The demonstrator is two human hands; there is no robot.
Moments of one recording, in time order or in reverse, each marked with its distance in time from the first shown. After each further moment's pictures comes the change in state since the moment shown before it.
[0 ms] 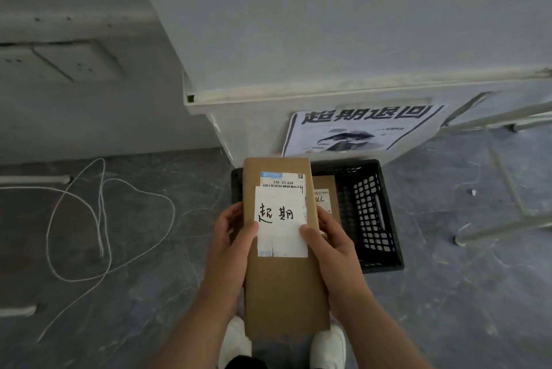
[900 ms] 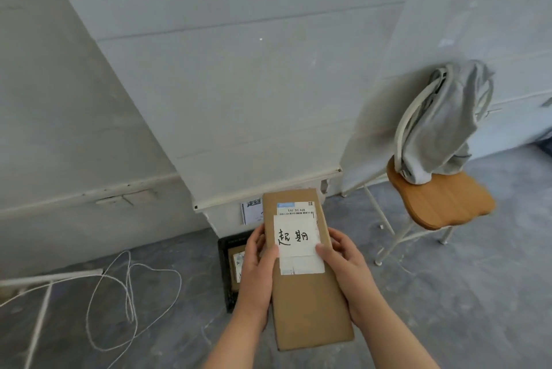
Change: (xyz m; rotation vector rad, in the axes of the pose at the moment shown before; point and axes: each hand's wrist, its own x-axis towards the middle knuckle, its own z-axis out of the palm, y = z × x) left_hand -0.359 0.213 0.092 -0.122 -0.272 0.217; right_hand -0.356 -0.218 -0.112 0.091 0.073 -0.273
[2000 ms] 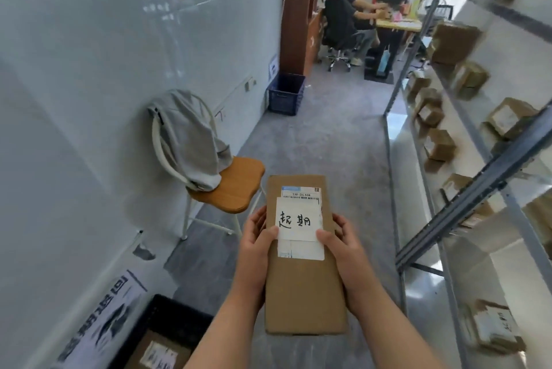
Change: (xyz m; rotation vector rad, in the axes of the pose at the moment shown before) left_hand -0.140 -0.030 0.248 0.220 -1.024 -0.179; right_hand -0.227 -0.016 -0.194 0.516 0.809 -0.356
